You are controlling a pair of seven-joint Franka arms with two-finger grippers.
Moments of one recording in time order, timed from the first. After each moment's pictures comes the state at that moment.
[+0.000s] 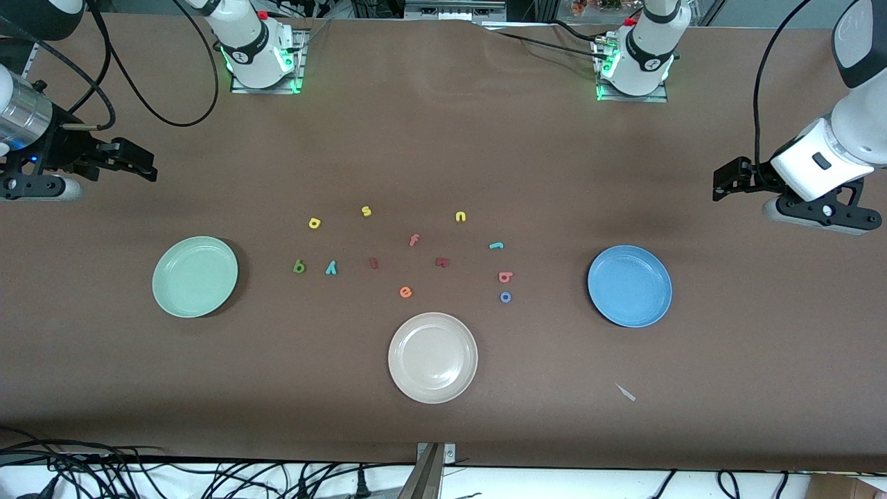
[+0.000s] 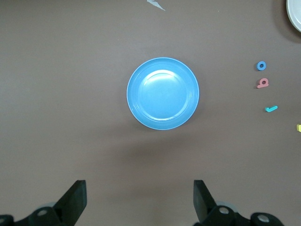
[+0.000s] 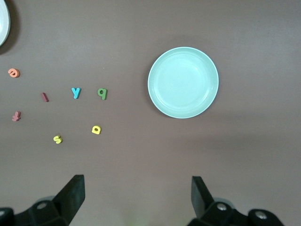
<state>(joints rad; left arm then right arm) -0.03 0.08 -0.02 -1.64 0.00 1.65 0.12 0.03 0.04 0.02 -1.61 0.01 1.58 0.06</state>
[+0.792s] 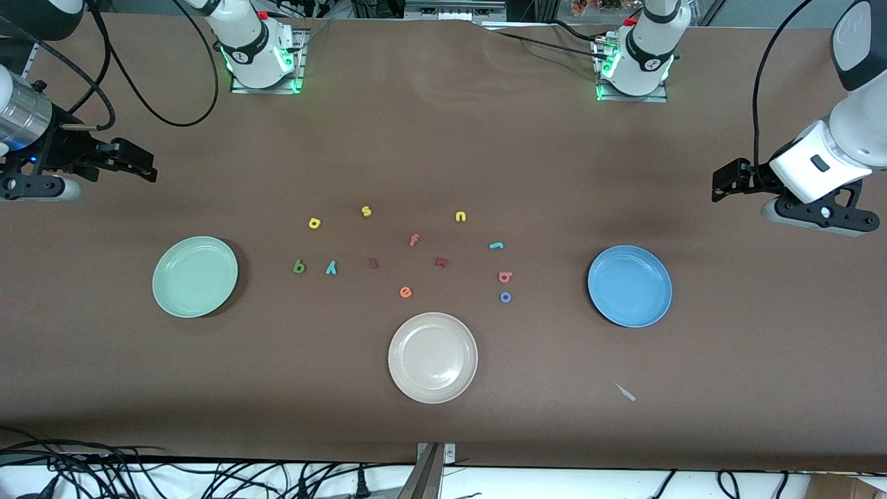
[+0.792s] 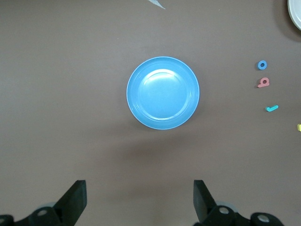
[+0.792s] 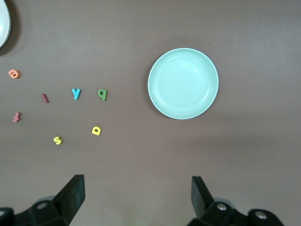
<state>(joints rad) -0.03 0.08 -0.02 -1.64 0.00 1.65 0.12 0.03 0.04 0.02 -1.61 0.01 1.58 0.06</state>
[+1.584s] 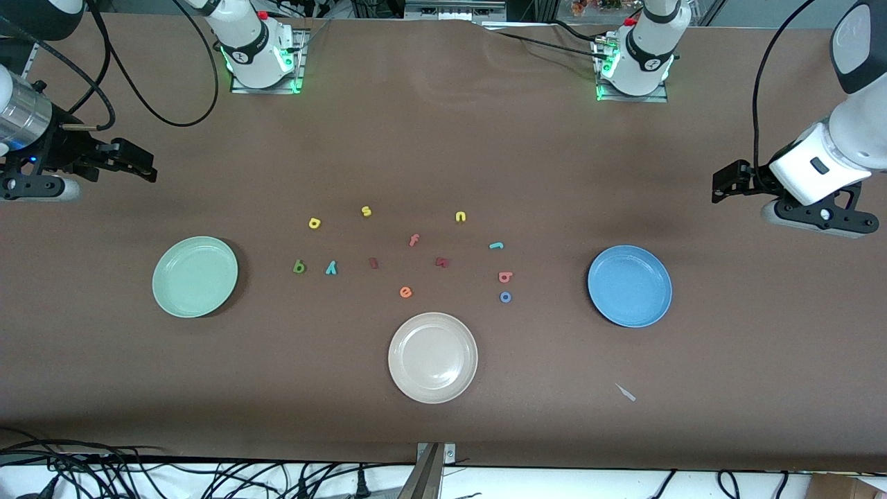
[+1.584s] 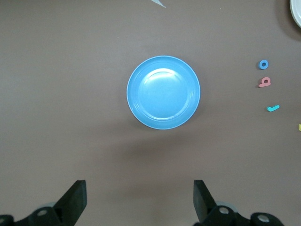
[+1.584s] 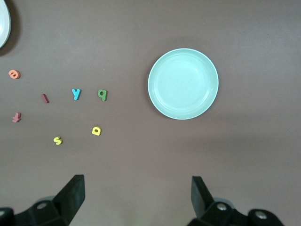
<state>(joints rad) -0.03 0.09 -0.02 -1.64 0.00 1.65 0.12 0.03 0.04 0.02 -1.61 0.01 1.59 0.06</state>
